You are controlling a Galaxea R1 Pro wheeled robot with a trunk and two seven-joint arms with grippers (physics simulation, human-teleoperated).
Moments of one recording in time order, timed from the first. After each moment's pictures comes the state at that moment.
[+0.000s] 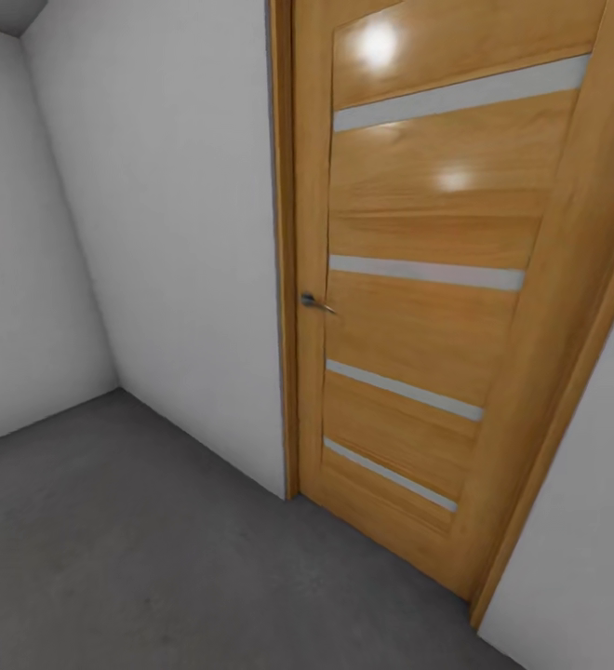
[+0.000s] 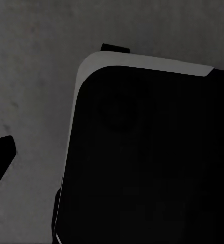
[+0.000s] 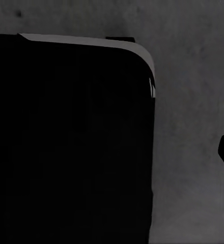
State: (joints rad) left arm 0.00 0.01 0.06 -0.07 0.14 -0.09 0.01; right arm 0.00 -0.01 0.01 0.01 0.00 -0.18 0.00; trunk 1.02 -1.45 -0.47
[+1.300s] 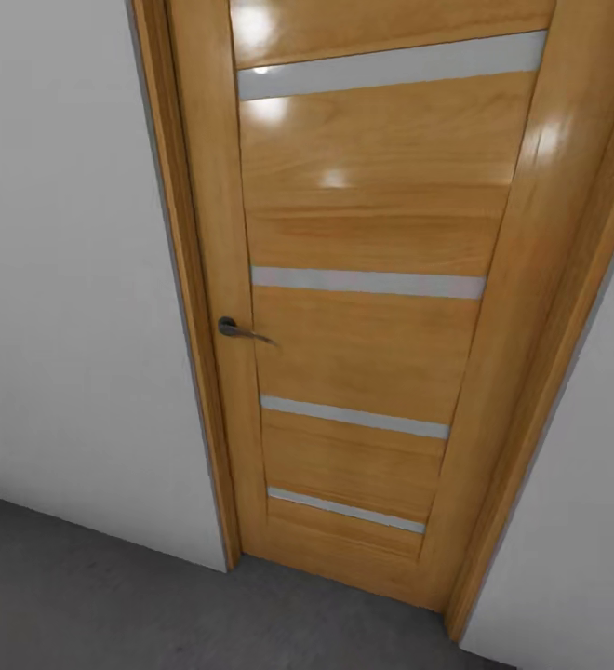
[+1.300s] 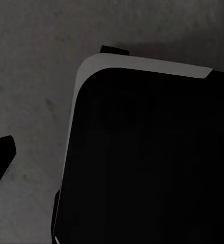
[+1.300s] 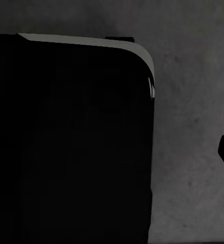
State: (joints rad) left arm 0.00 0.01 0.06 -0.07 0.14 -0.10 0.01; right arm 0.00 -0.01 0.01 0.01 0.00 -0.18 0.00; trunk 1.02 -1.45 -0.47
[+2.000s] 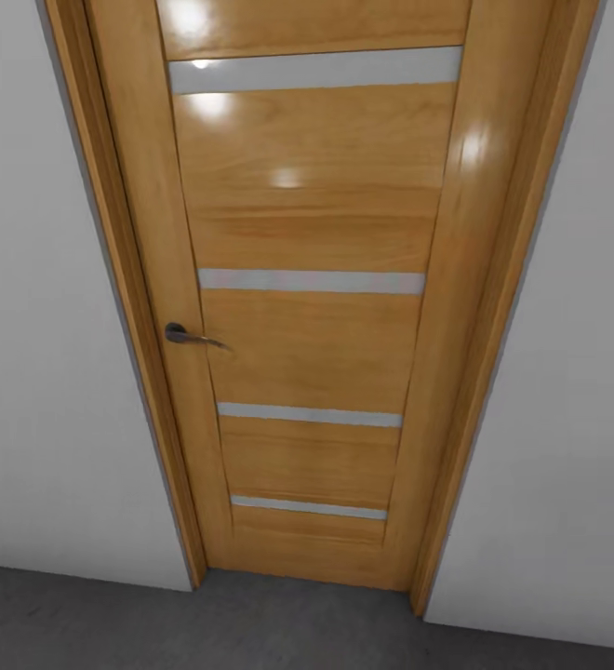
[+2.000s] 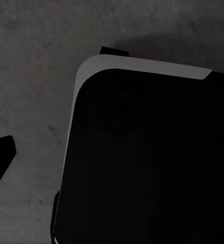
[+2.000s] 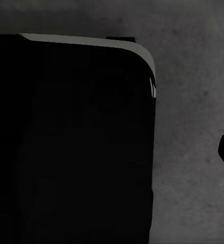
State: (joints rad) left arm 0.00 0.01 0.05 -0.07 0.14 -0.10 0.01; right arm 0.00 -0.01 0.01 0.01 0.00 -0.18 0.00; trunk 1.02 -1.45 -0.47
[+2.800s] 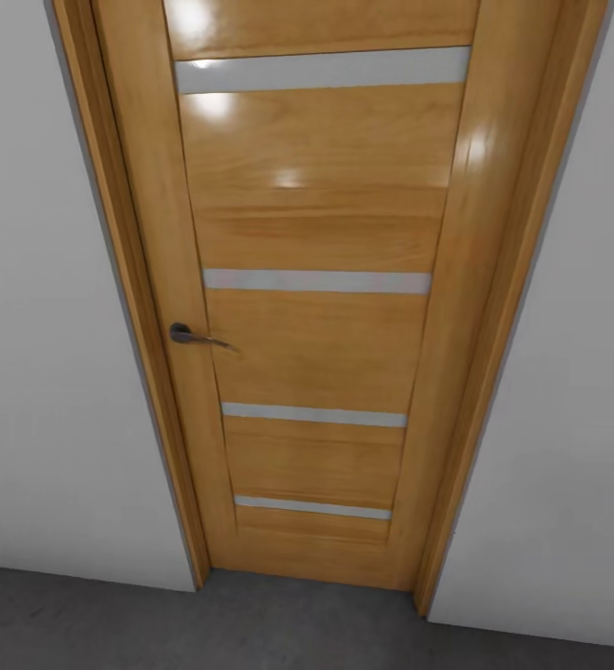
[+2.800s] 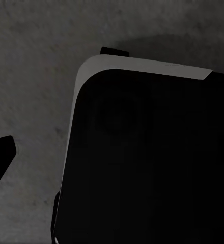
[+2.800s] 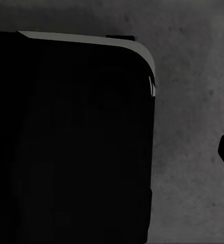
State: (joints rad) left arm 0.00 0.01 0.06 -0.07 0.14 -0.10 0.01; right arm 0.00 -0.01 0.01 0.01 0.00 -0.17 0.00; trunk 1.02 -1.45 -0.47
